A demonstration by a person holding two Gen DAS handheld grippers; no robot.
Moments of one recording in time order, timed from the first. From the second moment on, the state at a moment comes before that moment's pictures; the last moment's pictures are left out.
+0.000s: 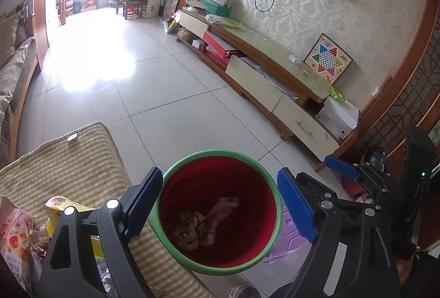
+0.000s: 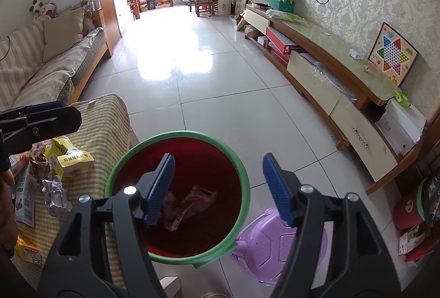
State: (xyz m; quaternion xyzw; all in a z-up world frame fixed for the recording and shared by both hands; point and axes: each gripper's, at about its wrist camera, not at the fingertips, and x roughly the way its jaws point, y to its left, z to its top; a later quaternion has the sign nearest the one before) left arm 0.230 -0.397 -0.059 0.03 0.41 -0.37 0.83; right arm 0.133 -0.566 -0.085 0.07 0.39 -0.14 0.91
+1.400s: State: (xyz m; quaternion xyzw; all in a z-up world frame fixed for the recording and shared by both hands) left arm 0.116 -0.089 -0.008 -0.02 0.40 -0.14 0.91; right arm 0.092 -0.340 -0.020 0.04 0.38 -0.05 0.92
